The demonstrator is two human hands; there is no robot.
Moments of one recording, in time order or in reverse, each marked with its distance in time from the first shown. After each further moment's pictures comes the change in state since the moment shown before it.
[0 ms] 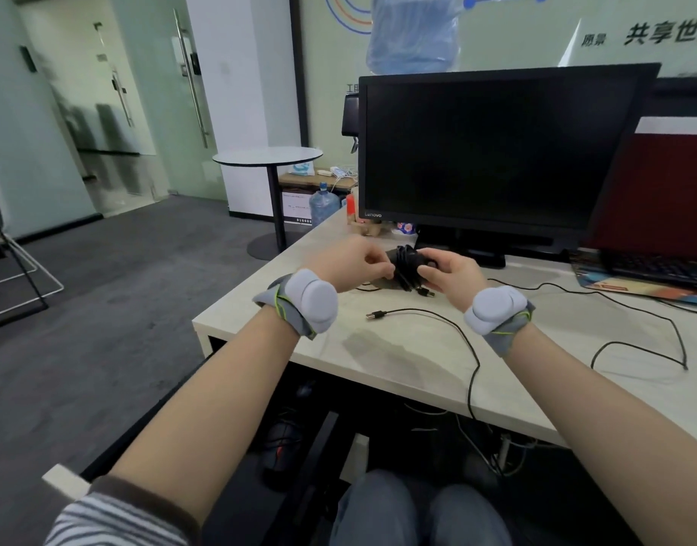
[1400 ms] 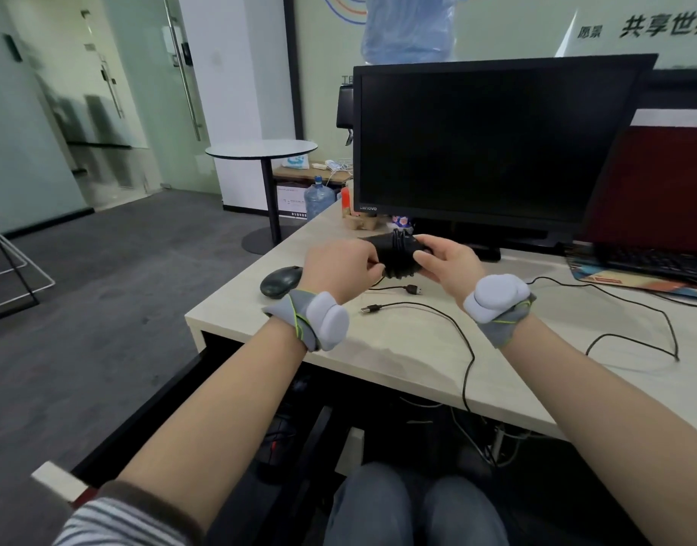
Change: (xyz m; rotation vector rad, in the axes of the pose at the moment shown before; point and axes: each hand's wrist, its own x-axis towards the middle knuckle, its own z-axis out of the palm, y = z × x) left_hand -0.004 -0.002 0.030 0.348 0.333 -0.066; right_hand 0.001 -0.006 0.002 0.180 0.007 -0.042
